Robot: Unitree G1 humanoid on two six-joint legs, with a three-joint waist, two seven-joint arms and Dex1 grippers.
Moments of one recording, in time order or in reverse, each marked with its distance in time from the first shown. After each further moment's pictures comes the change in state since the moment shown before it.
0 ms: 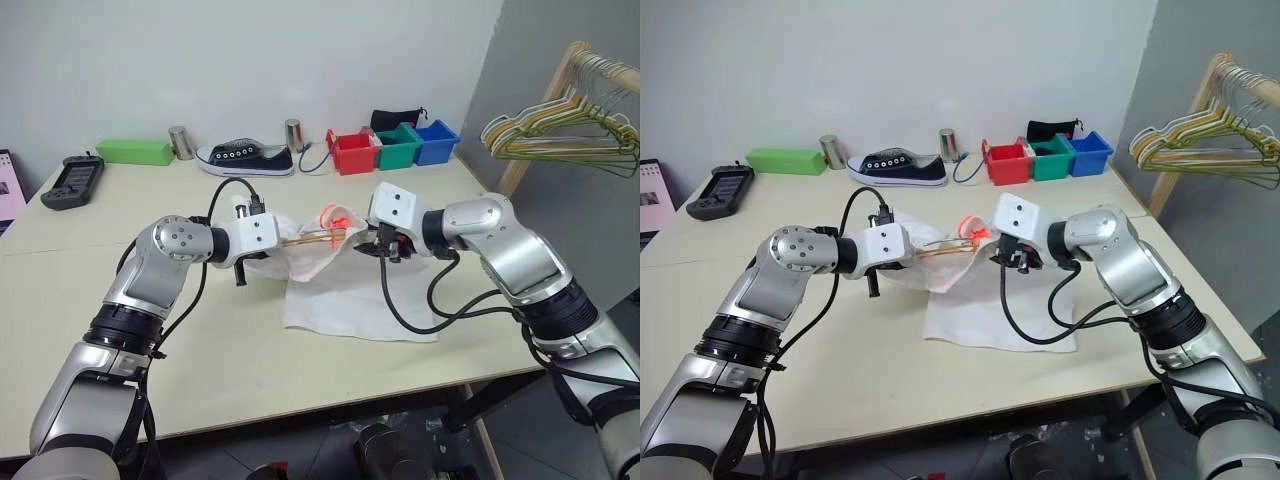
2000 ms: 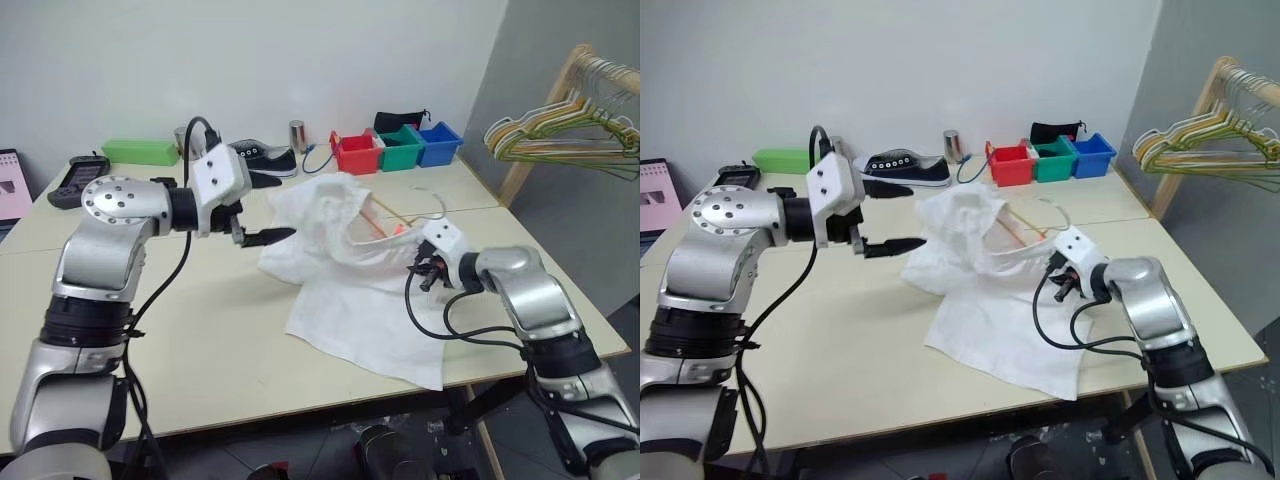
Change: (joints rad) left arm -0.071 -0.015 0.223 -0.214 -0.422 0.289 -0.042; right arm 0.375 0.176 -0.372 -0.139 -0.122 0.463 -0.212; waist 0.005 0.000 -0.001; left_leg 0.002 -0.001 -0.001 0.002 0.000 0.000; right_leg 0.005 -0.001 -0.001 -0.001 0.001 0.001
